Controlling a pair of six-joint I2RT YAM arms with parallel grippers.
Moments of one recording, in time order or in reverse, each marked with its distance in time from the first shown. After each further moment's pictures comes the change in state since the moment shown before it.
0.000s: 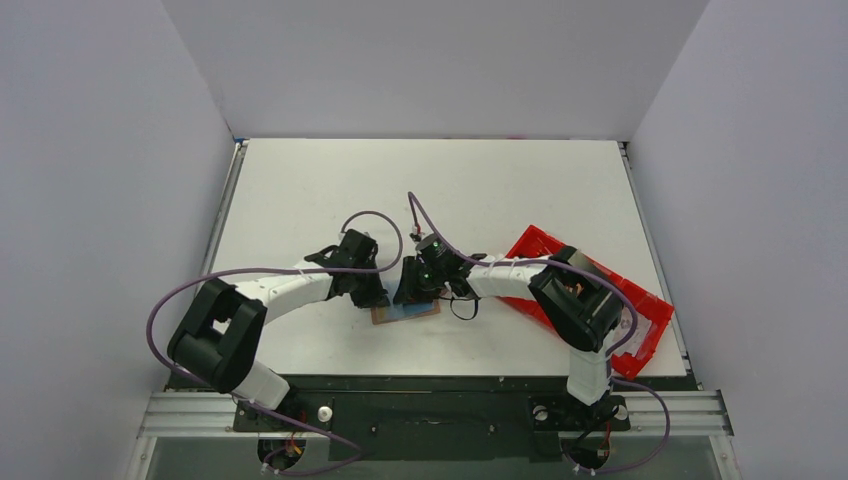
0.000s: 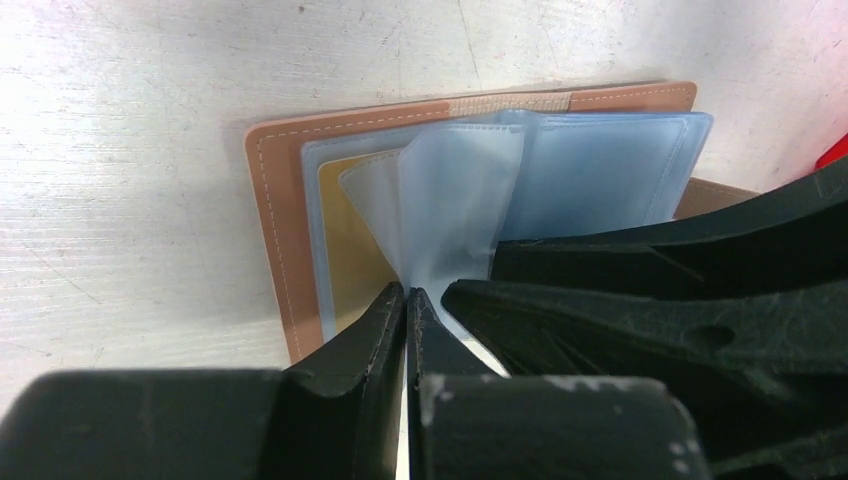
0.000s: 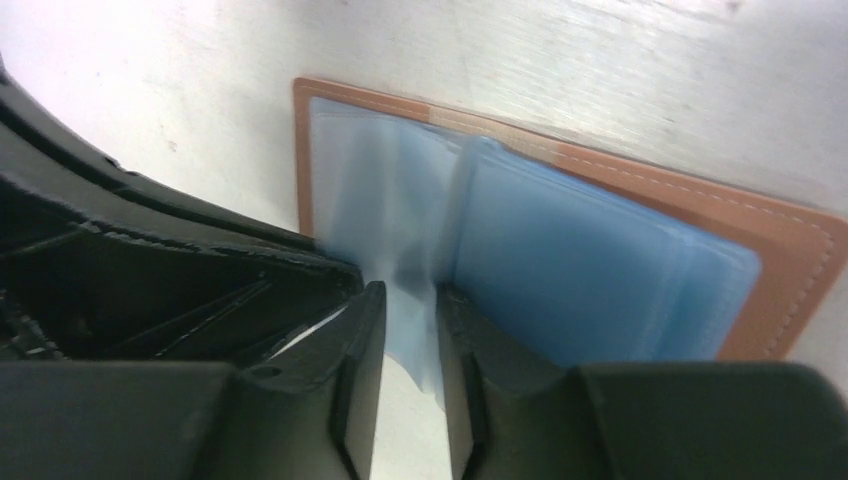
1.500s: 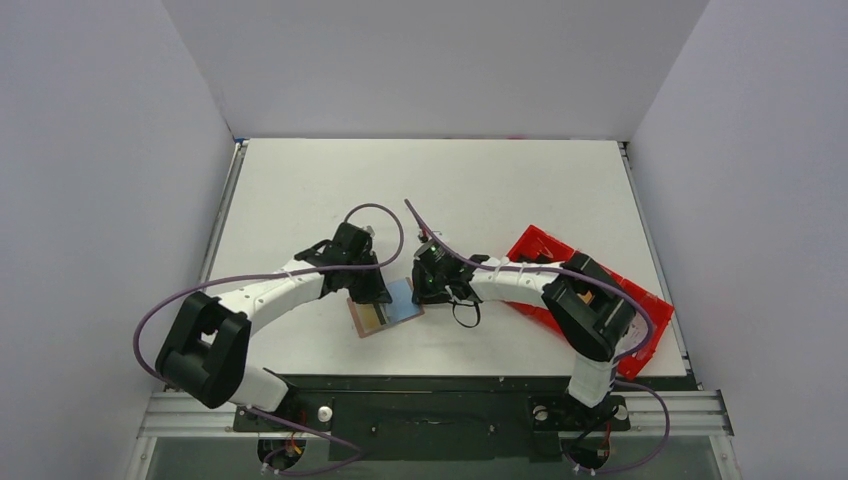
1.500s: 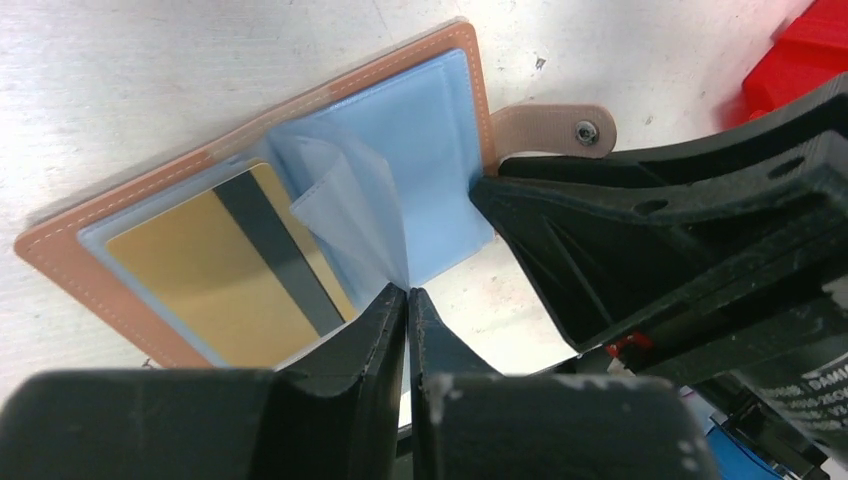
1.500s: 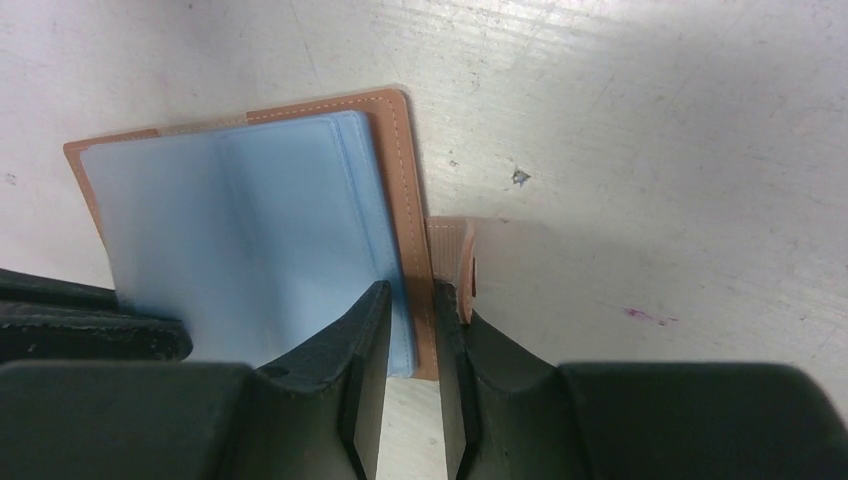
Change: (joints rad) left arm 0.021 -0.100 0.026 -0.077 0.094 0.075; right arm 0.041 -0.075 0.011 -0.198 0.270 -0.066
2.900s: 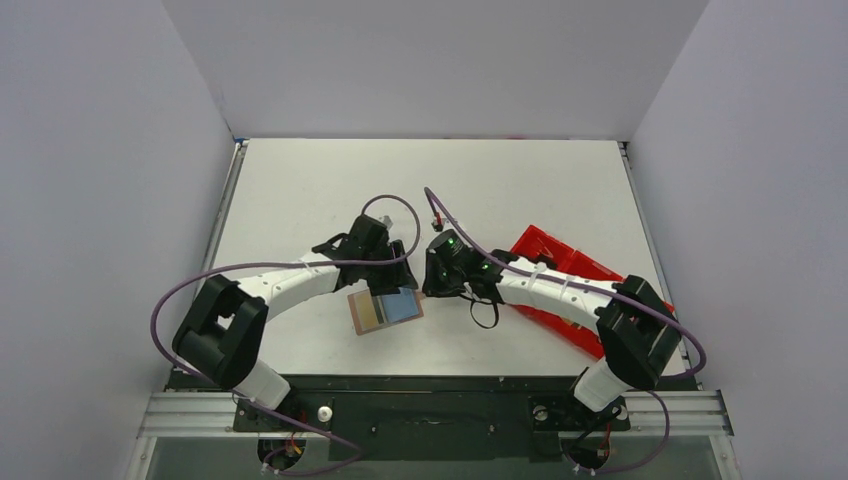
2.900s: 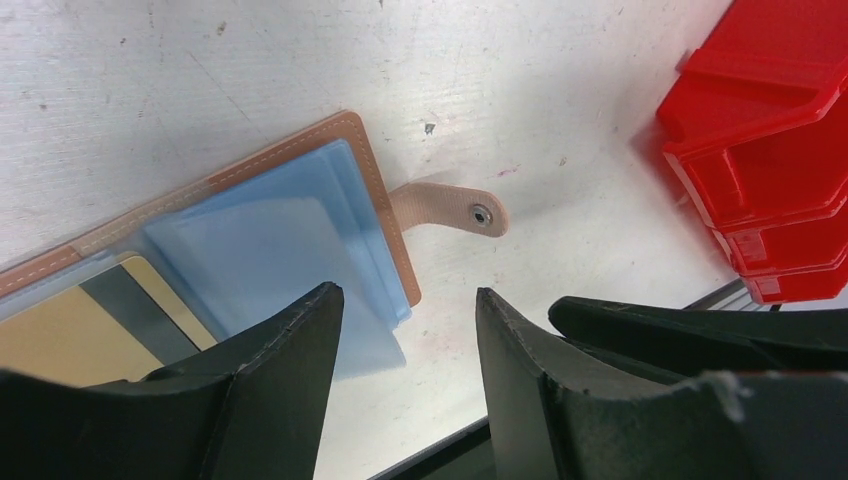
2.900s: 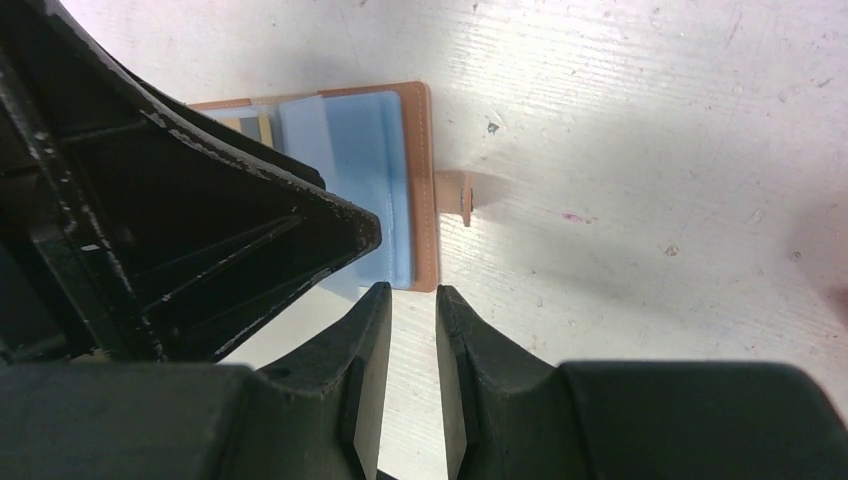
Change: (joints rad) left arm -0.064 0.129 0.087 0.134 0.011 -0.026; right arm -0.002 -0.245 -0.025 -0.152 0.063 -0.001
